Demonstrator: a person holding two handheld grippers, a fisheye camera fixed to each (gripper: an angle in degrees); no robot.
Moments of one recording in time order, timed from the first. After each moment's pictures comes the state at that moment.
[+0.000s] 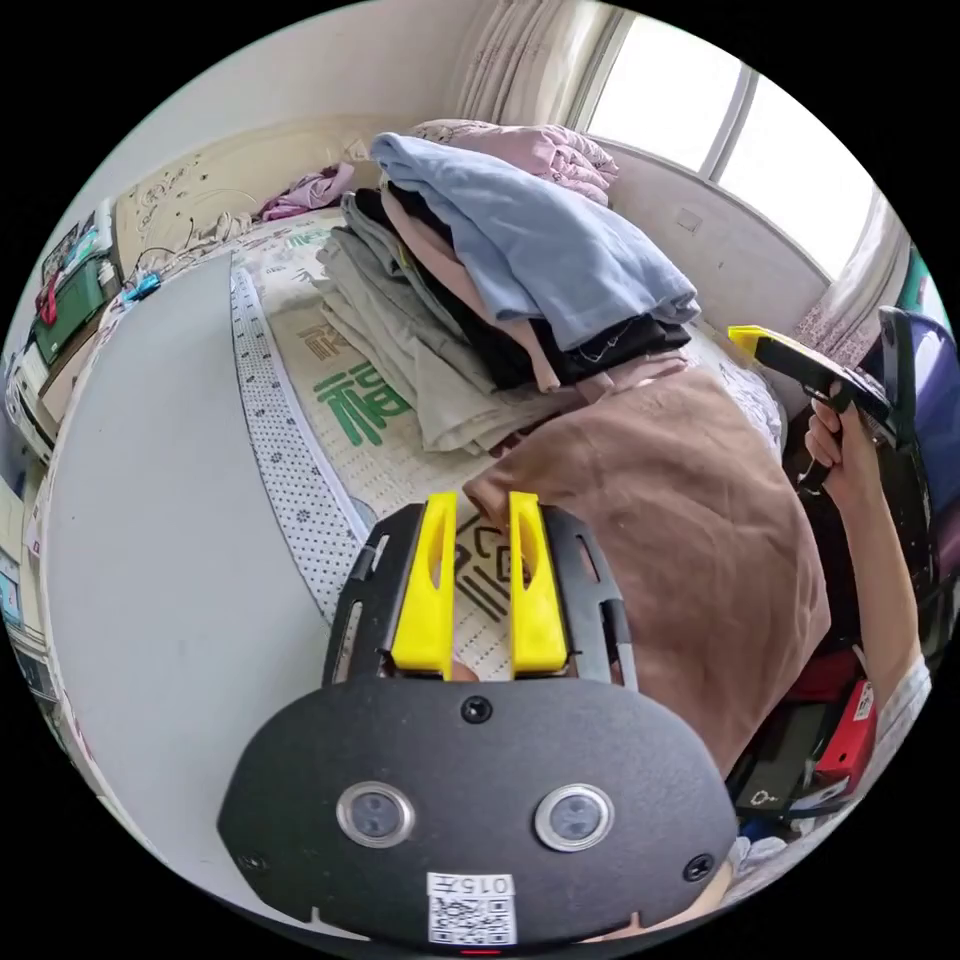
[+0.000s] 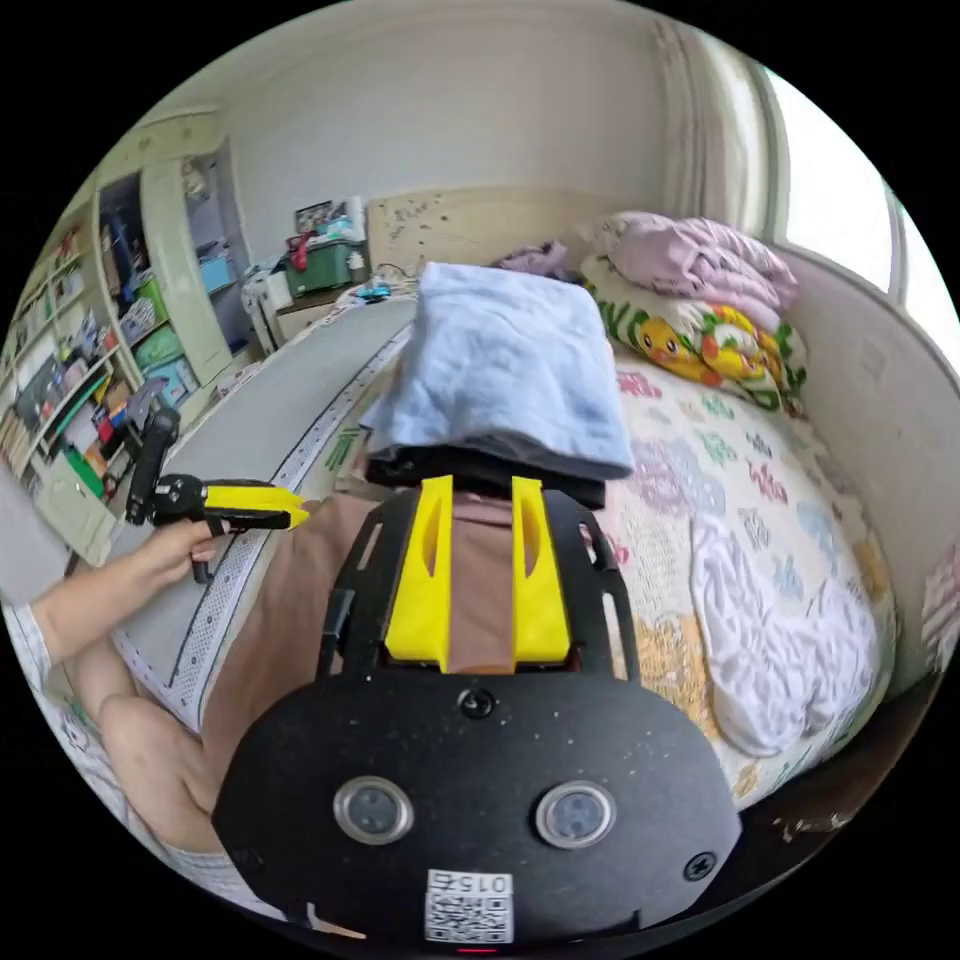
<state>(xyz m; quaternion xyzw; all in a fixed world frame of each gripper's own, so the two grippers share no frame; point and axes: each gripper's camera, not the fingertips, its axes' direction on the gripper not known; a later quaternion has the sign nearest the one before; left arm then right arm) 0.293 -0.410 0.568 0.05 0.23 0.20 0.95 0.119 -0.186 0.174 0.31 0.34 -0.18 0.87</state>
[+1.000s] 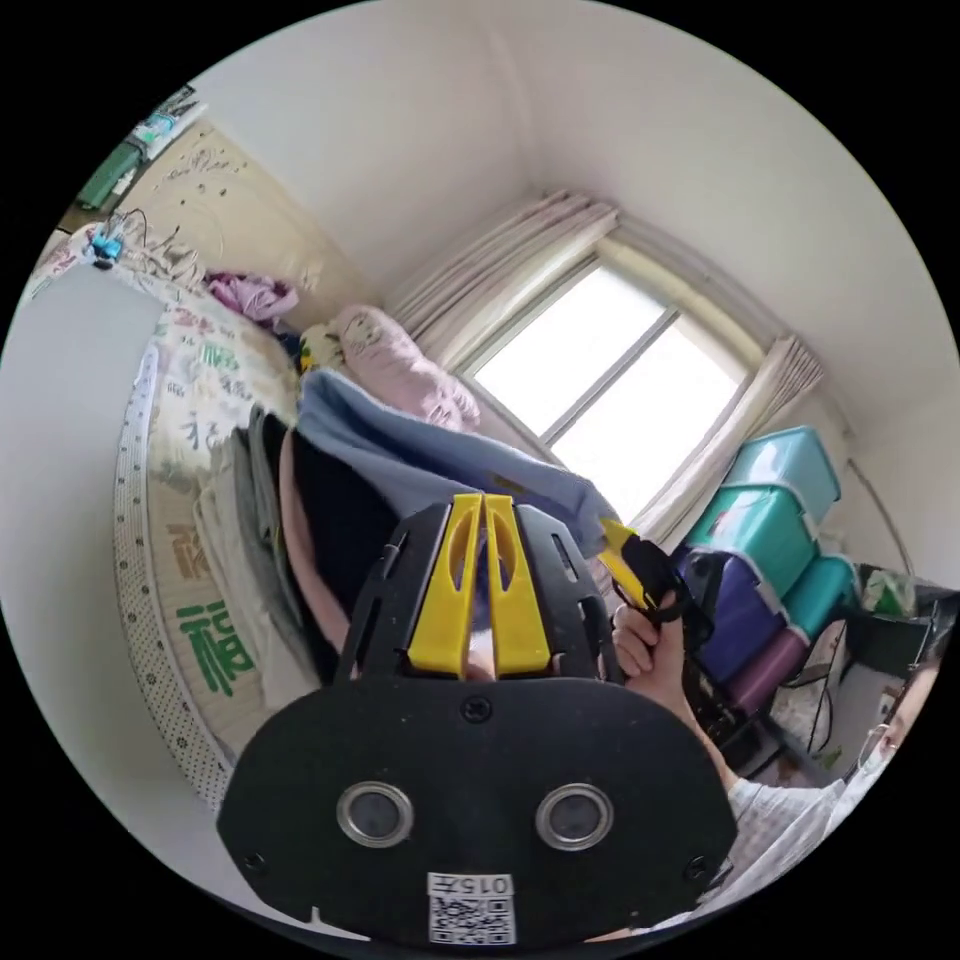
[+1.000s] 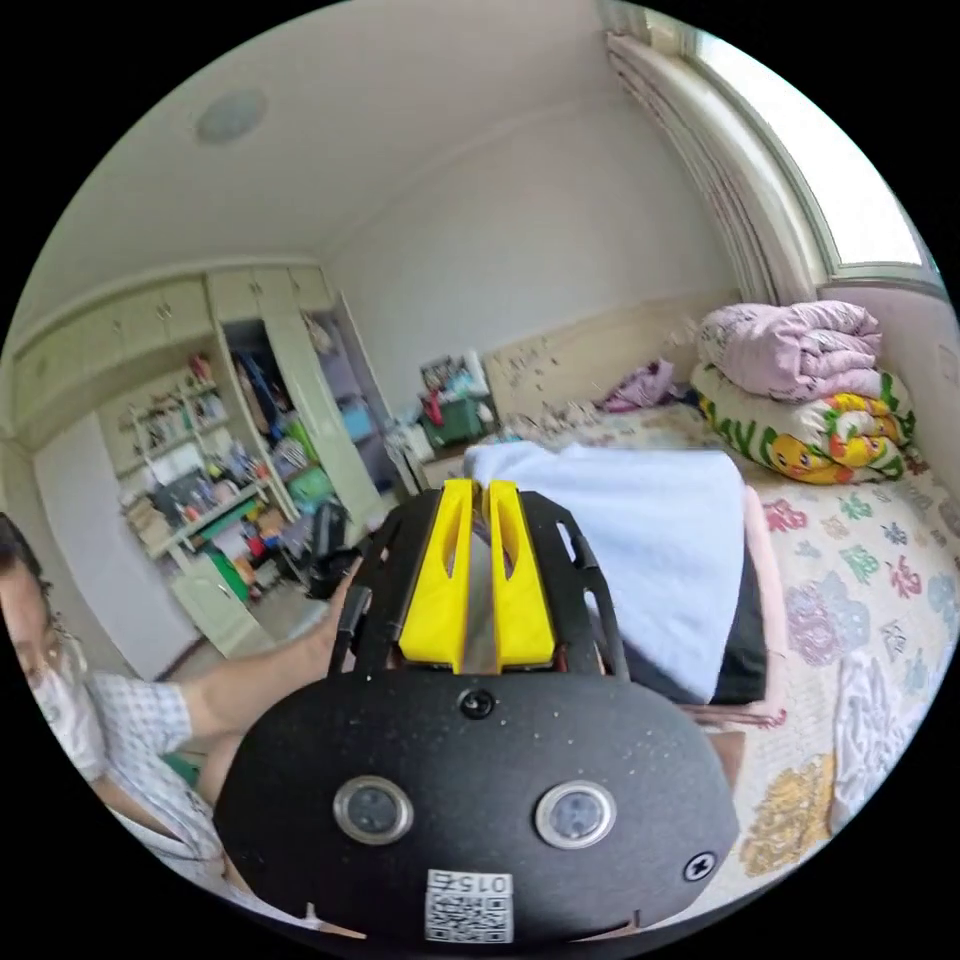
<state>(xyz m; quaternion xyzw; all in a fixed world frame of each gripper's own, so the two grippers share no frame) 0.138 -0.504 0.445 0.27 0.59 0.02 0.76 -0.035 -0.112 0.074 0.47 0.04 -0.27 0.84</state>
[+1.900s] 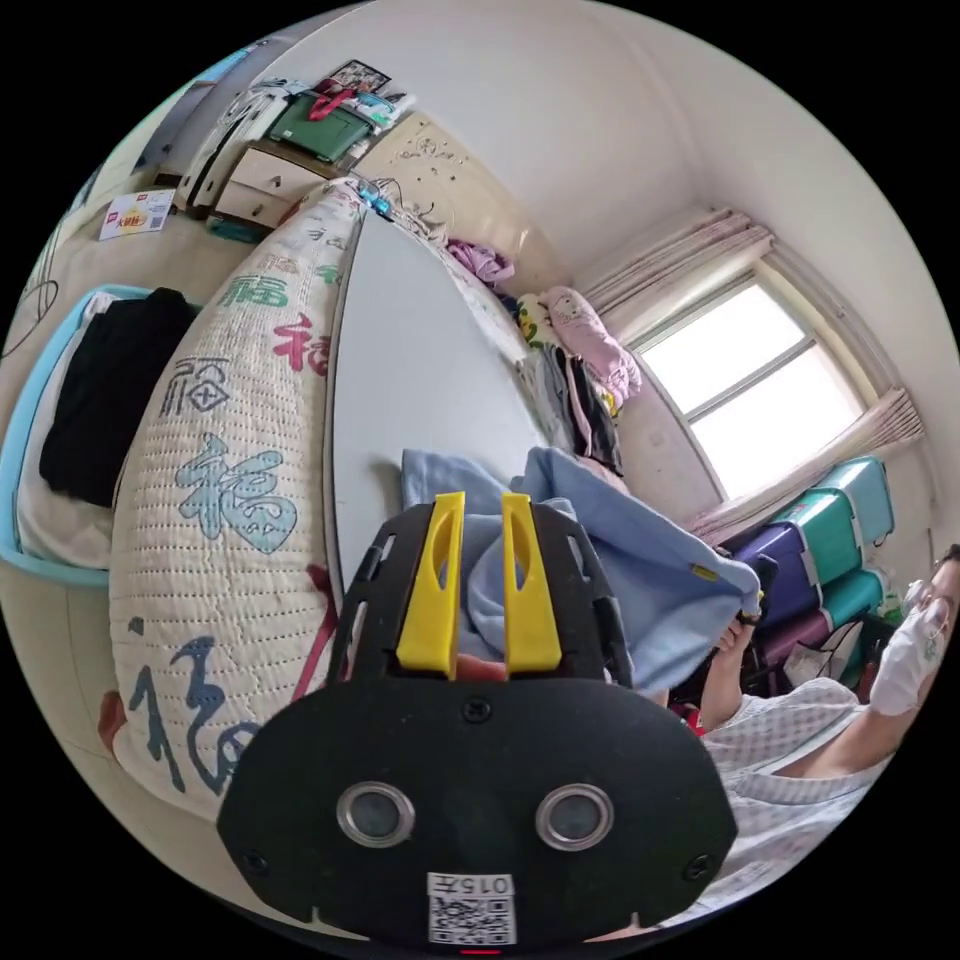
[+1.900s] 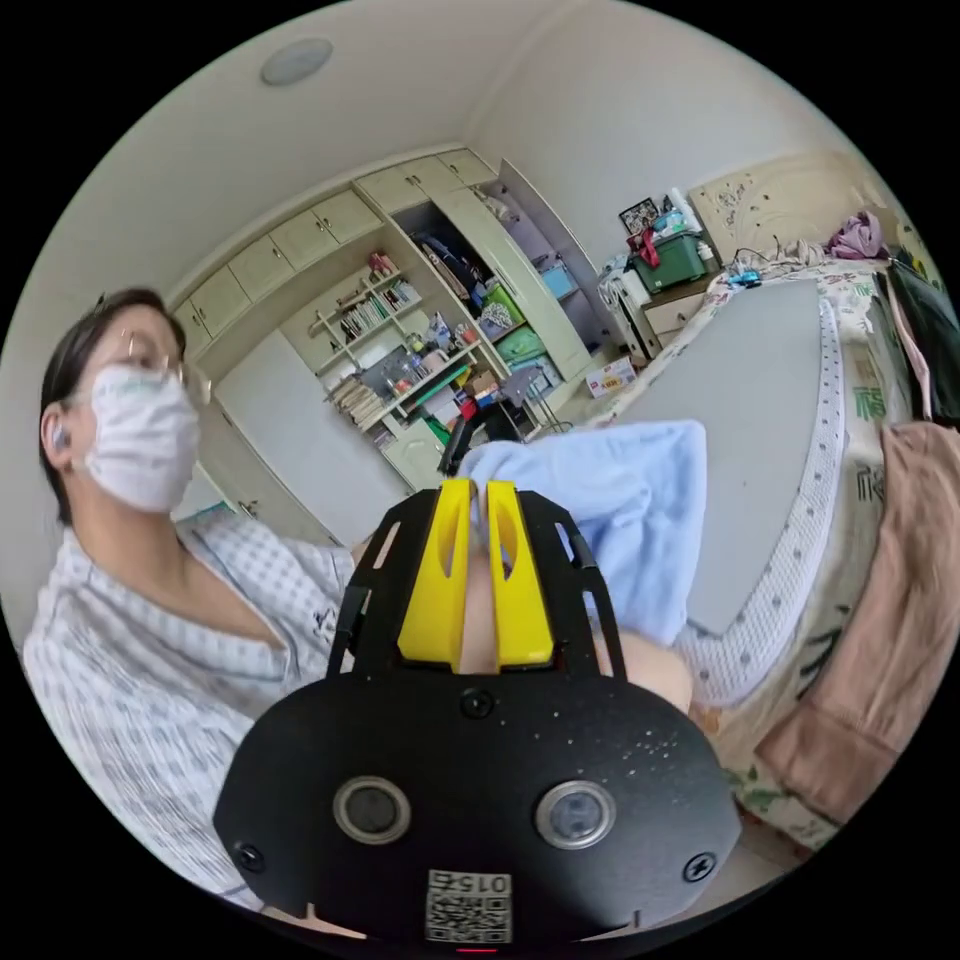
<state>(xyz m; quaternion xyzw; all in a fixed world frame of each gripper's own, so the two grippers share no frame) -0.269 -0.192 0.466 0.11 0.40 -0.07 0.91 -0.123 0.171 0.368 0.17 -0.12 -0.35 0.91</state>
